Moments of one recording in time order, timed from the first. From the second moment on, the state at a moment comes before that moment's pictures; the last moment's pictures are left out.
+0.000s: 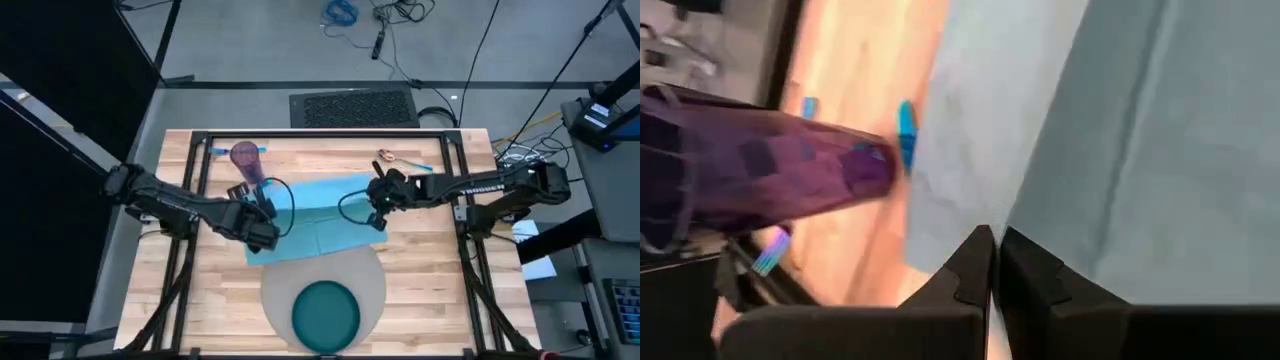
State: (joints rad) left arm -0.27 1.46 1.09 -1.20 -0.51 -0.60; right arm -0.08 1.33 0.79 -0.43 0.23 0.29
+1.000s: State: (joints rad) left arm -0.34 1.49 0.96 -0.95 -0.29 -0.59; right arm 0.05 1.39 0.79 -0.49 0.20 0.47
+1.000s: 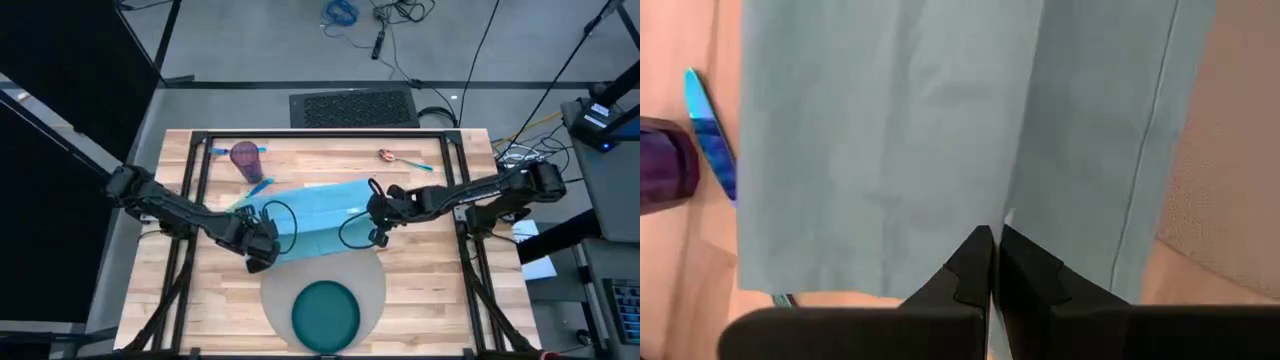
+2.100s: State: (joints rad) left arm -0.36 1.49 0.96 -0.90 -0.24 -0.59; right arm 0.09 1.40 0.79 -0.53 0.11 0.53
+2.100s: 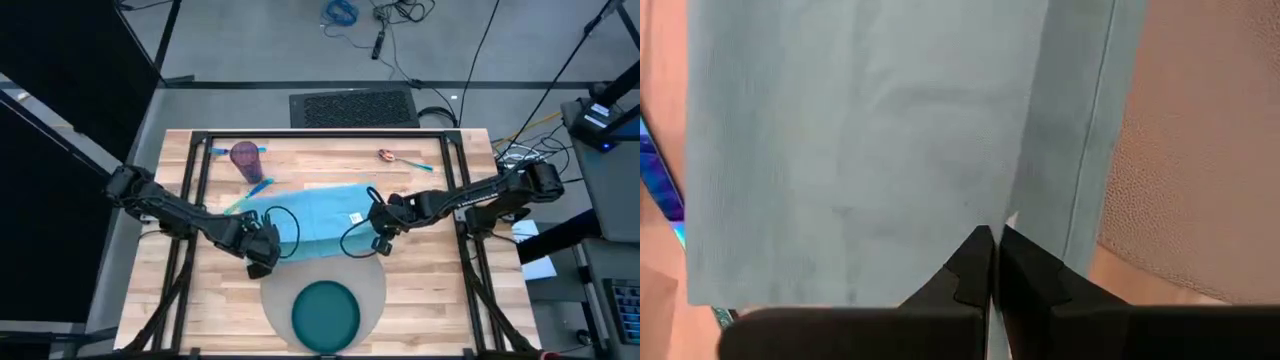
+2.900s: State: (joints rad) left arm -0.36 1.49 0.96 -0.90 -0.22 -0.59; right arm 0.10 1.40 0.79 -0.55 -0.03 0.54
